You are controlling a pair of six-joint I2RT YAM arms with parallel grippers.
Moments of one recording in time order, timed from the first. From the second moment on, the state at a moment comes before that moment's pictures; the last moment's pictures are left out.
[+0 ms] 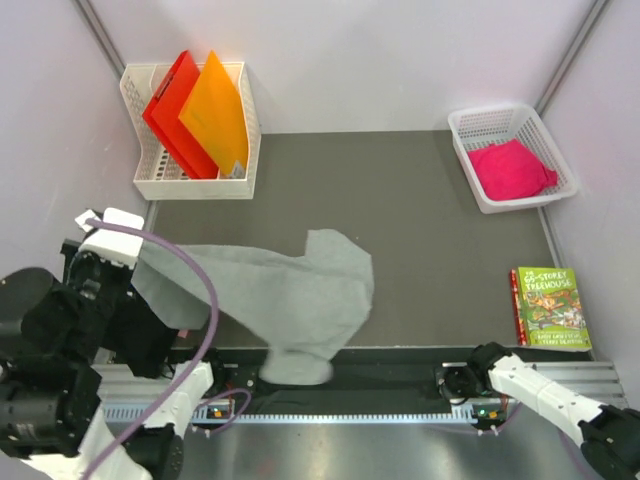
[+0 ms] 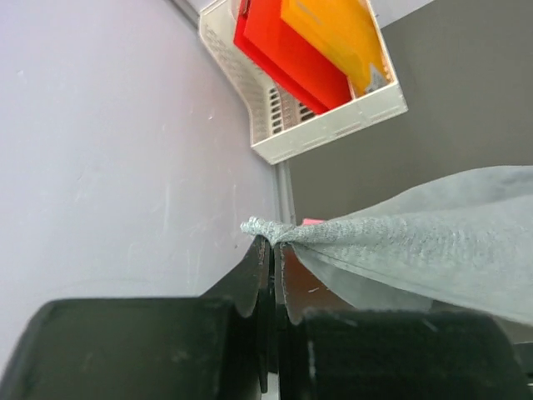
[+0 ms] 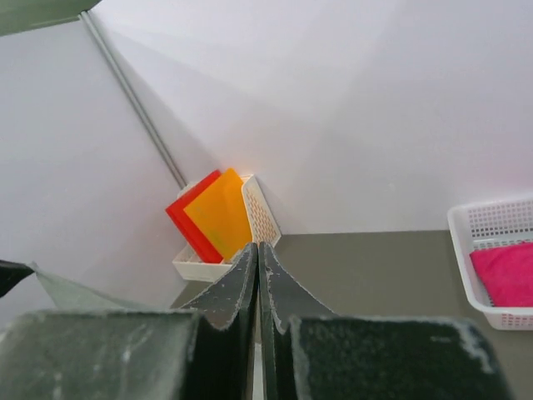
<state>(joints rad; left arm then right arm) -0.04 0.84 2.00 -1.36 -0.06 0.52 0.56 0.80 2.41 -1.26 0.22 0.31</state>
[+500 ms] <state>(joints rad) 0.22 0.78 1.74 -1.37 0.24 0.67 0.54 0.74 0.98 -1.15 -0.24 0.37</state>
